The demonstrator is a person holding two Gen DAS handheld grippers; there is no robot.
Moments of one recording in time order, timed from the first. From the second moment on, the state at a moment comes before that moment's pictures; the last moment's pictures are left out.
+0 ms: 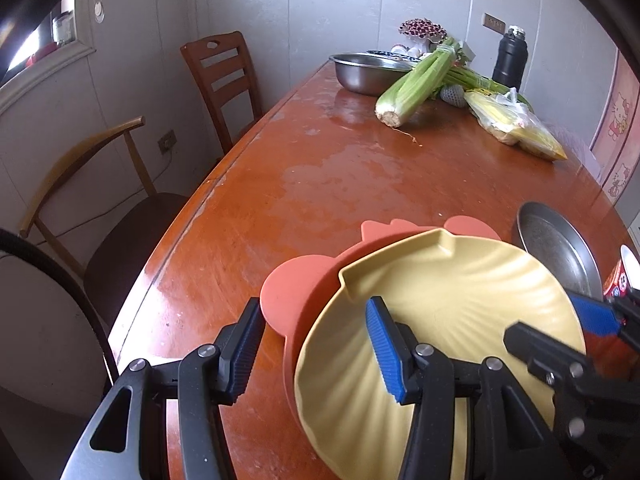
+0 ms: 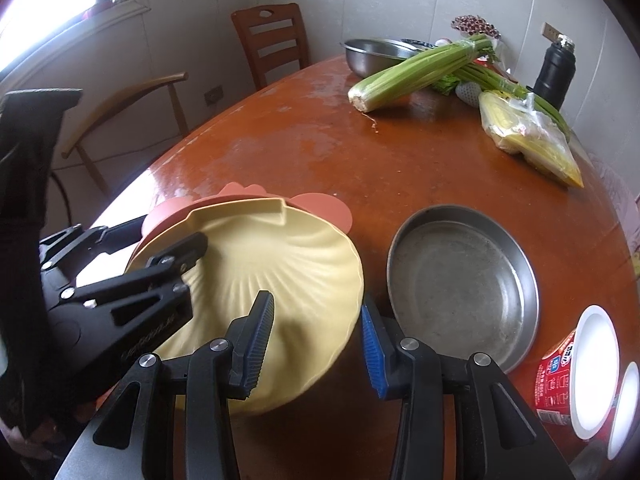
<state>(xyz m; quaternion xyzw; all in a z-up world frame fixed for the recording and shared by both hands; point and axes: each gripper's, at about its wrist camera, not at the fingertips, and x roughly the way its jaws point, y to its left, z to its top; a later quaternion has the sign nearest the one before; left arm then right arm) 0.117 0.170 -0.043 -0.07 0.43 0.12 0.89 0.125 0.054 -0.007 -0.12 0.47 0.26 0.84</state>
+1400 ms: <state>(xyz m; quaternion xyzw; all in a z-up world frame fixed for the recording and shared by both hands) 0.086 0.153 0.020 -0.08 0.38 0.09 0.91 0.123 0.000 0.038 -0.04 0.44 0.24 0.86</state>
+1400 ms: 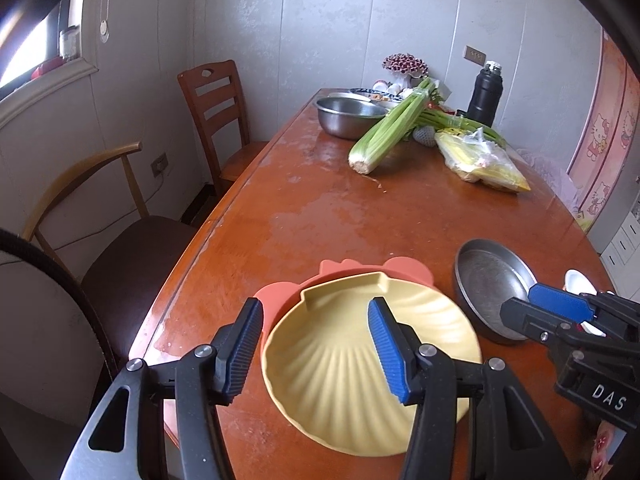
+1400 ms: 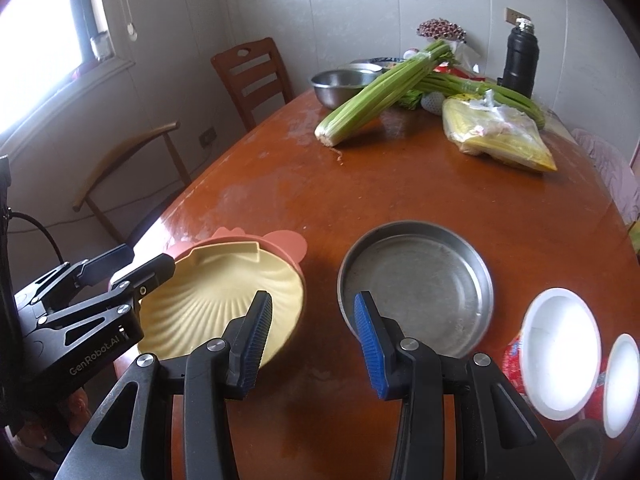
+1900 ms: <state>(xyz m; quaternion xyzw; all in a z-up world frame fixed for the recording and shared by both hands) 0.076 0.103 0.055 -0.06 0.36 0.05 0.93 0.107 -0.074 0.073 -0.01 0.41 0.21 0.88</state>
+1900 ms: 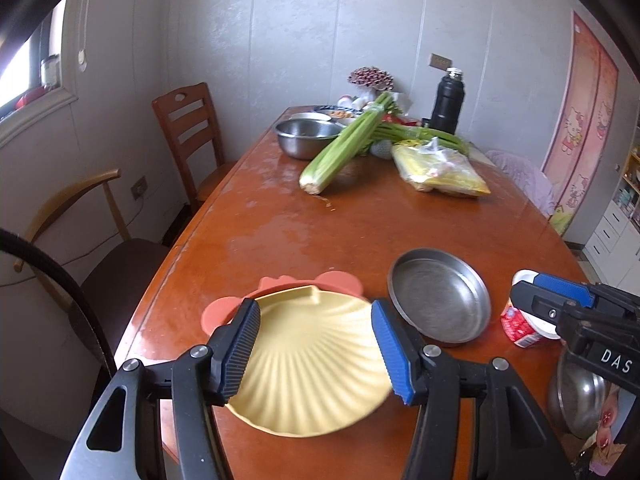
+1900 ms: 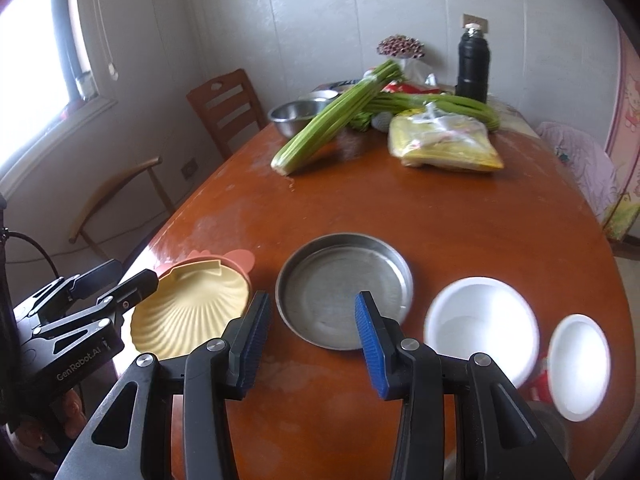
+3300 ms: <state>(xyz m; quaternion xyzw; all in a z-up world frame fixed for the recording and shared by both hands) 0.075 -0.097 0.063 -0.02 0.36 -0.13 0.92 0.030 -0.303 0.072 0.03 0.39 0.05 0.92</state>
